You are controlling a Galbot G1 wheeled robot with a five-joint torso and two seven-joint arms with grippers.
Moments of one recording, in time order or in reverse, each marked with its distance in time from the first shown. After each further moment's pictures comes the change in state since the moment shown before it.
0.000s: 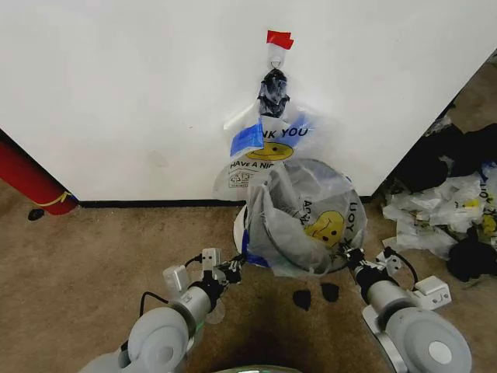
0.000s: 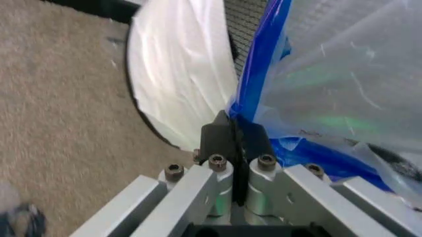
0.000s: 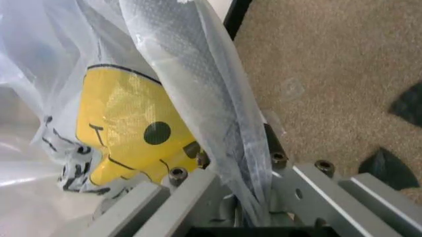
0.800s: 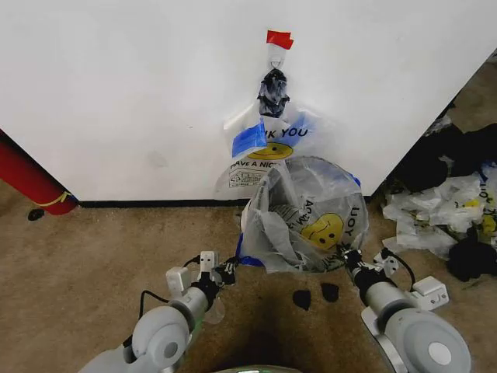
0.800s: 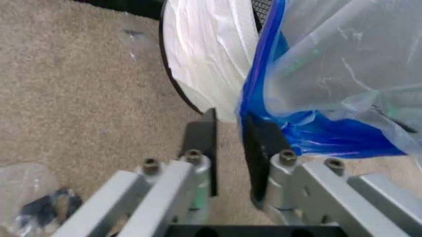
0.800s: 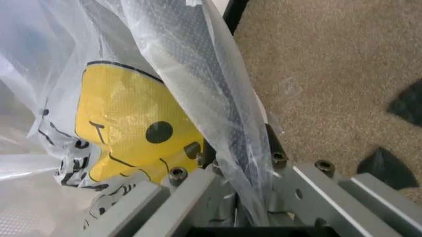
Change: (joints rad) left arm 0.075 0.035 -0.035 -0.018 0.085 0.039 0.041; right arm 0.005 -0.001 -0.001 -0.012 0.005 -0.004 0.000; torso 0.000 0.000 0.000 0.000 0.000
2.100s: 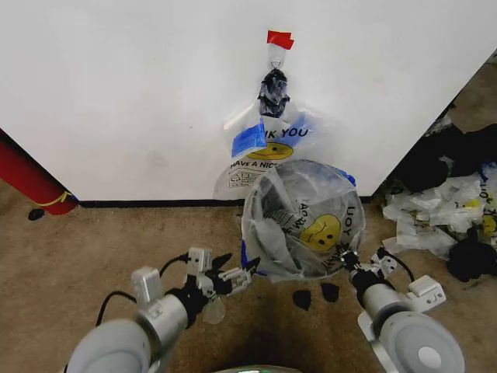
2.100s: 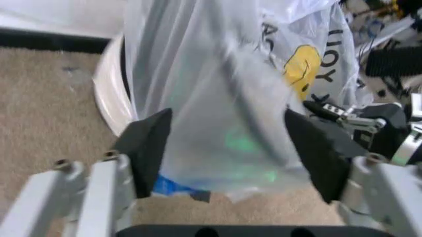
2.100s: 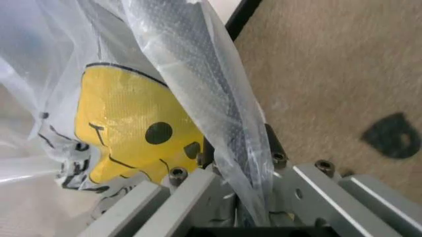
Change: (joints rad) left arm -0.030 0.194 -0.124 -0.319 -0.275 0.110 -0.052; right arm -0.048 -0.036 -0.076 0.023 -0.213 -0.026 -0.058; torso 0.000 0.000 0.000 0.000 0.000
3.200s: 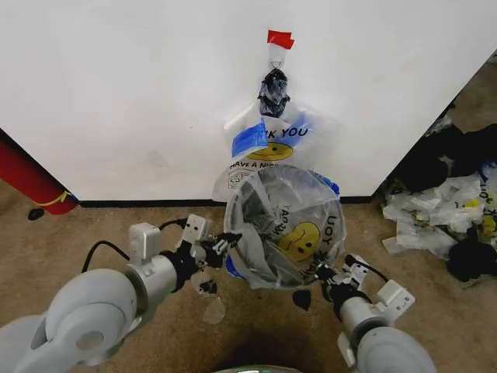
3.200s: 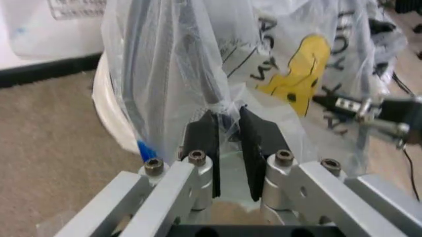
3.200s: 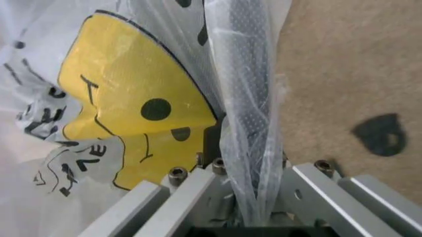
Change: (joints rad) left arm -0.212 0.119 0.023 0.005 -0.085 0.179 -0.010; right arm -0.057 -0.088 -0.131 0.023 -0.170 -0.085 -0.042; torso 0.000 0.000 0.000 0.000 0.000
